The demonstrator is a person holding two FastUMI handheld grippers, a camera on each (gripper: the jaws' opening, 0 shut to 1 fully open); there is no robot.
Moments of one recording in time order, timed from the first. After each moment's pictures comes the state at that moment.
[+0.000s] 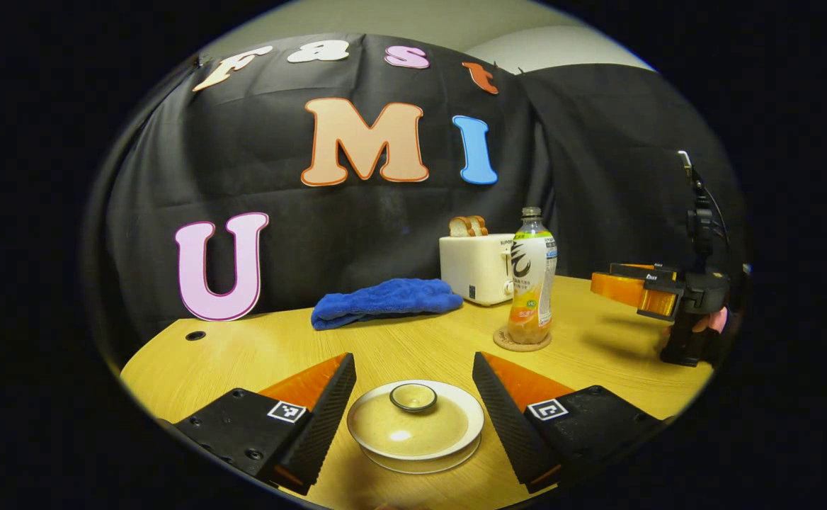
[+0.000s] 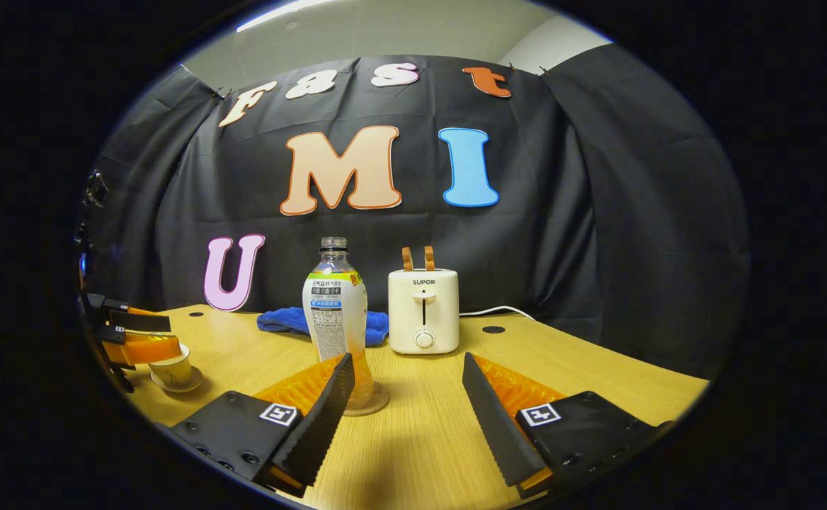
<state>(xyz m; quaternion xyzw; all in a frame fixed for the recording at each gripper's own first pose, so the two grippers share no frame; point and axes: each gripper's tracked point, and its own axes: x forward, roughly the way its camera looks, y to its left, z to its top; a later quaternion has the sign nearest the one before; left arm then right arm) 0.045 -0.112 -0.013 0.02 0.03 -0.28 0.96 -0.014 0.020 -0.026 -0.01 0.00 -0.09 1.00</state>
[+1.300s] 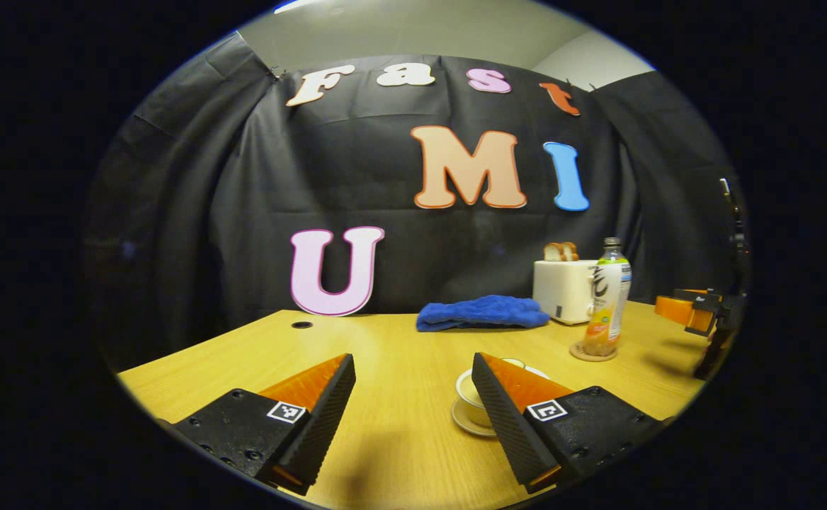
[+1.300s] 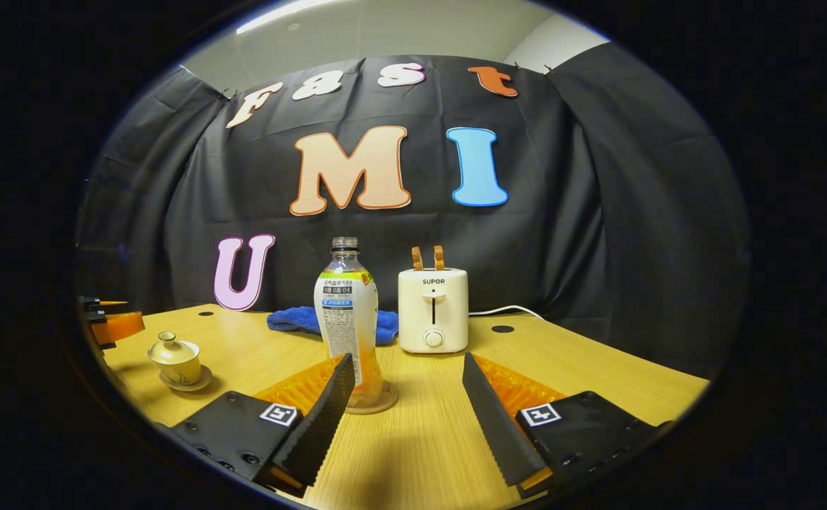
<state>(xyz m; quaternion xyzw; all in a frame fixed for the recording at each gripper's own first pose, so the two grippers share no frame) 0.017 -0.004 -0.003 0.00 0.00 -0.06 1.00 -0.015 0.026 -0.025 0.00 0.00 -0.07 1.00</state>
